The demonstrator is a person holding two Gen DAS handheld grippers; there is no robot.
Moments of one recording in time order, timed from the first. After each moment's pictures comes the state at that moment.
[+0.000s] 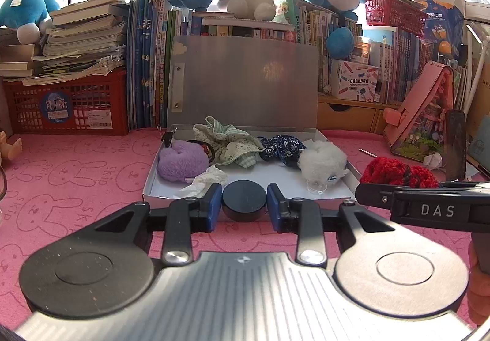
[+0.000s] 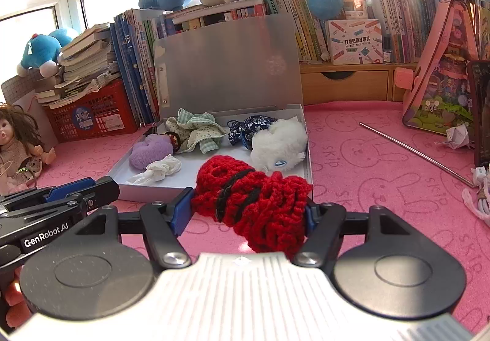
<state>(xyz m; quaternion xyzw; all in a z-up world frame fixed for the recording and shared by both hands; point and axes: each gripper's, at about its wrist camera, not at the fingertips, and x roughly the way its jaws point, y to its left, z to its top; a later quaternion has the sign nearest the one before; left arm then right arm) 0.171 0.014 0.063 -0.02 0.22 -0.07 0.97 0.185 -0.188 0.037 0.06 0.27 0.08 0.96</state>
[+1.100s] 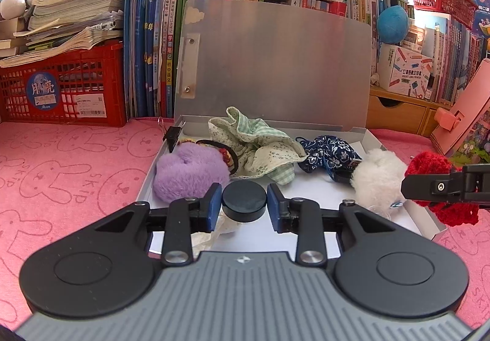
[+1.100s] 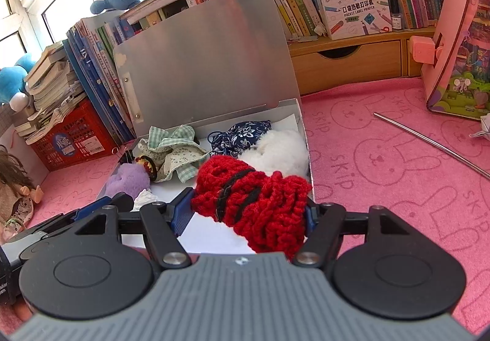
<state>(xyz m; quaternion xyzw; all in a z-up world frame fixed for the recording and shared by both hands) 0.288 0.020 0.031 -0.03 0.25 -0.03 0.97 0.287 -0.211 0.029 0.14 0.32 0.09 0.93</state>
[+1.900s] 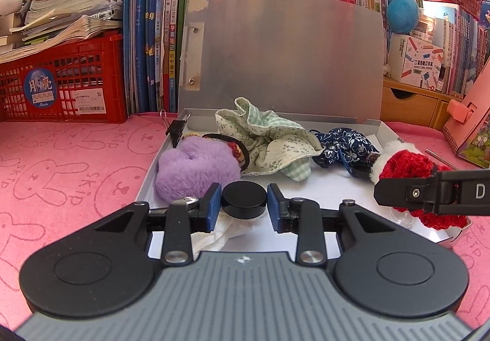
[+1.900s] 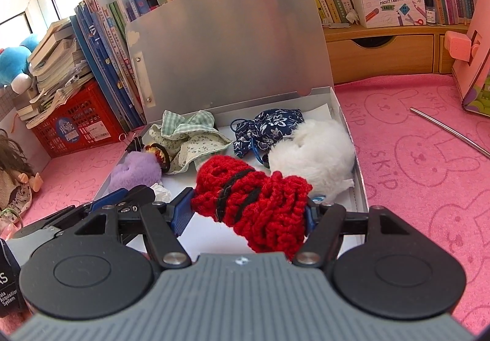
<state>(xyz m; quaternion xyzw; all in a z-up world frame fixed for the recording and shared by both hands) 0.305 0.025 0.013 -0.02 0.26 -0.02 0.97 0.308 -0.177 0.012 0.12 0.33 0.11 0.93</state>
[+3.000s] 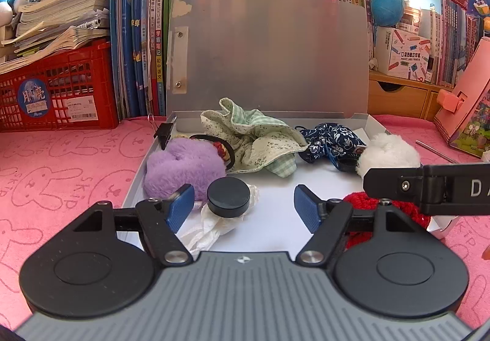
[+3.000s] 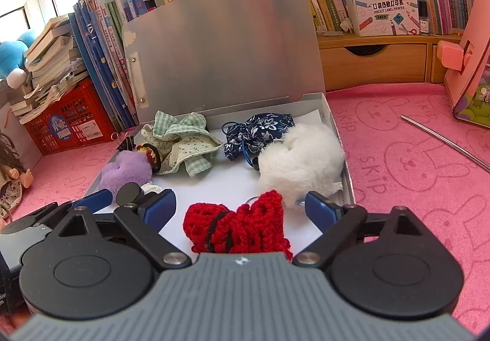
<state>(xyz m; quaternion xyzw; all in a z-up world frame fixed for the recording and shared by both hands) 0.297 0.014 0.017 0.00 0.25 -0.04 0.97 0.303 -0.179 0.012 0.10 0.32 0.10 0.94</state>
